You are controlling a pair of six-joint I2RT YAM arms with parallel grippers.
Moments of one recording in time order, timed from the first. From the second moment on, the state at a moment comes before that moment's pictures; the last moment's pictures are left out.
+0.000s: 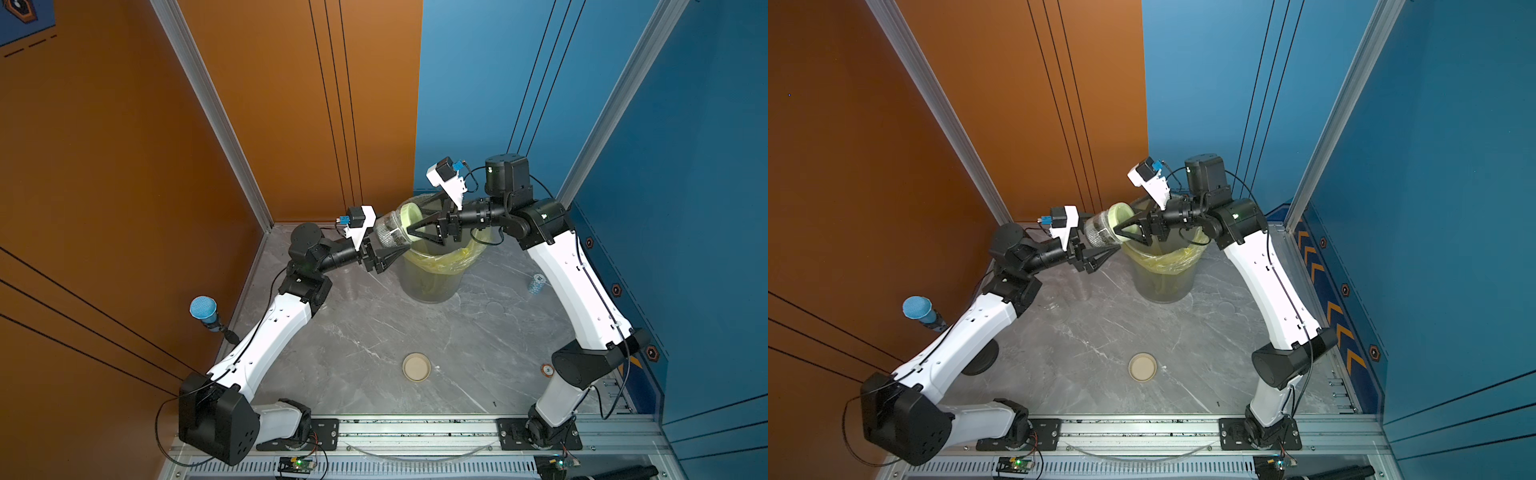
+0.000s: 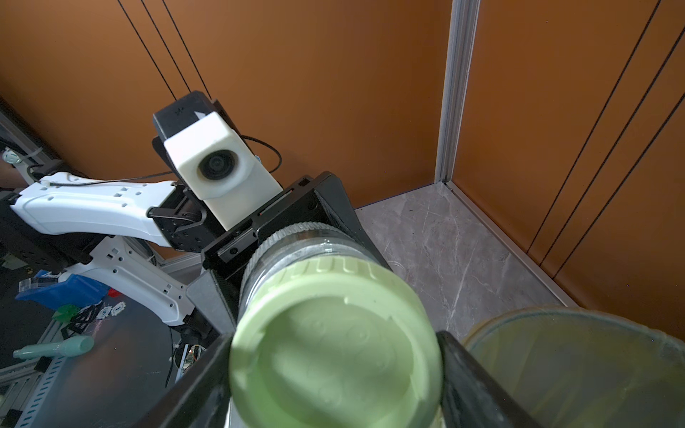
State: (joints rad) left arm -0.33 1.31 1.11 0.47 0.86 -0.07; right arm 0.49 1.76 2.24 -0.88 -0.85 -0.12
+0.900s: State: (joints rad) left arm -0.32 1.37 1.03 0.81 0.70 -0.14; right arm 0.42 1.82 2.30 -0.83 -0.96 0.17
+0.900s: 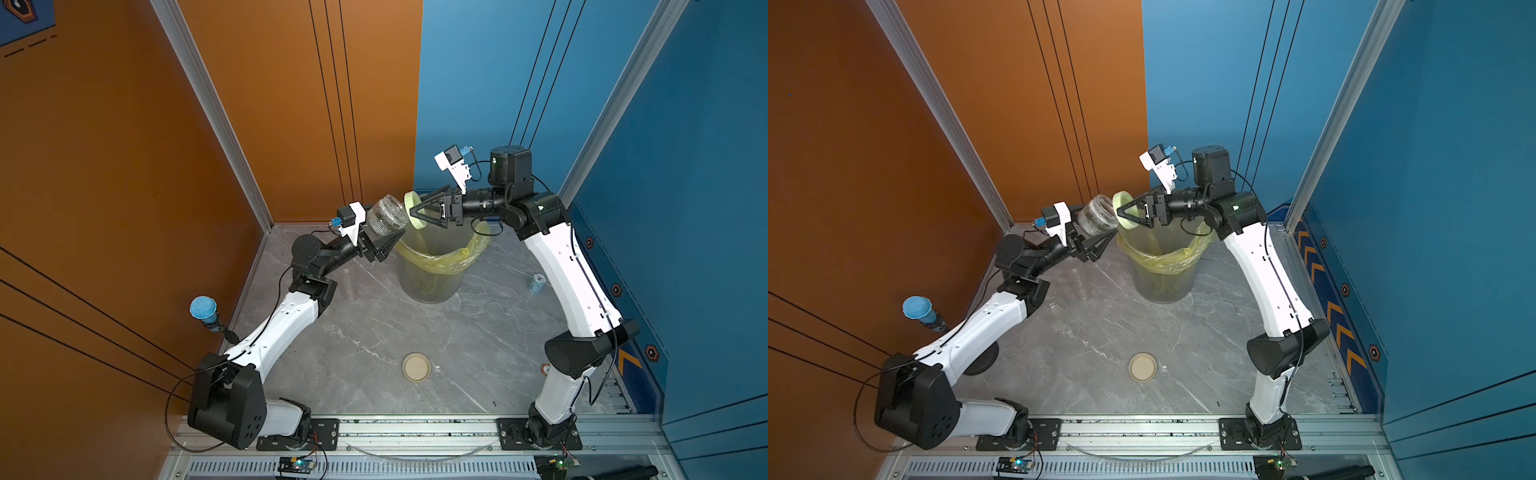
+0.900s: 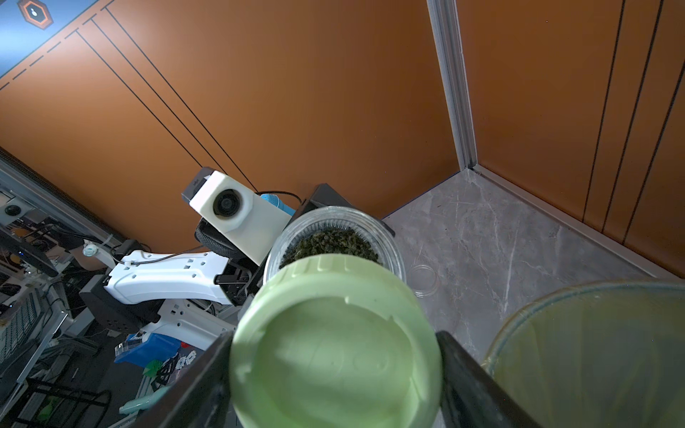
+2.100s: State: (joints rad) left arm -0.27 1.25 0.97 0.83 0.70 -0.20; right arm 0.04 1.09 1.10 -0.86 -0.43 0.28
